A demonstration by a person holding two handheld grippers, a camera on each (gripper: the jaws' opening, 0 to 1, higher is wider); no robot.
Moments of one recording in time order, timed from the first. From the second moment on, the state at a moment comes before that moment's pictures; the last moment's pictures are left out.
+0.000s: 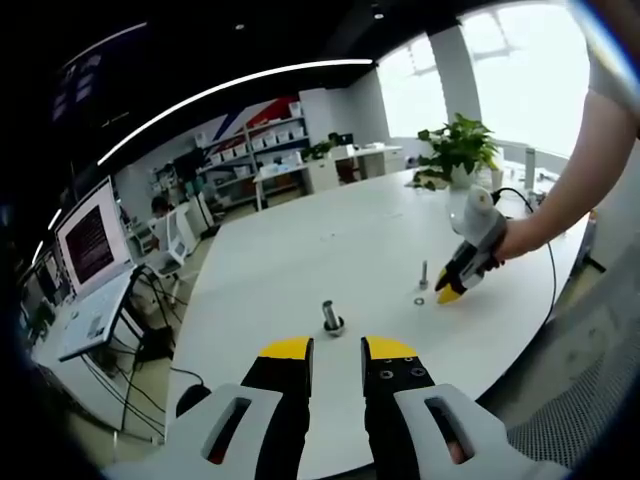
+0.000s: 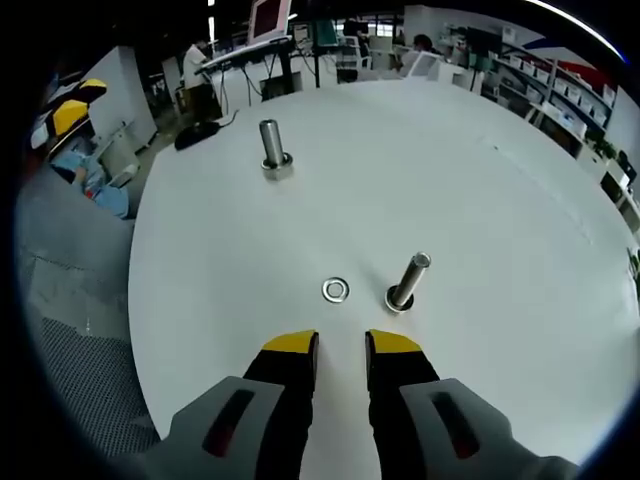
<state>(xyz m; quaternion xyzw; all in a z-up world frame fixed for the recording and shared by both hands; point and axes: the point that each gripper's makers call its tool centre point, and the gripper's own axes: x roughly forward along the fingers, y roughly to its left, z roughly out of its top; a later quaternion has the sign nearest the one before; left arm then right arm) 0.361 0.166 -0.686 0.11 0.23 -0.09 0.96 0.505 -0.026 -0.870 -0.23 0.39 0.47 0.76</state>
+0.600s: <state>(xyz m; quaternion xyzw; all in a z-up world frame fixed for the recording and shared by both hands) 0.361 0.166 -0.687 0.11 0.23 -0.09 0.96 0.506 -0.015 -0.875 -0.22 0.38 0.48 0.76</state>
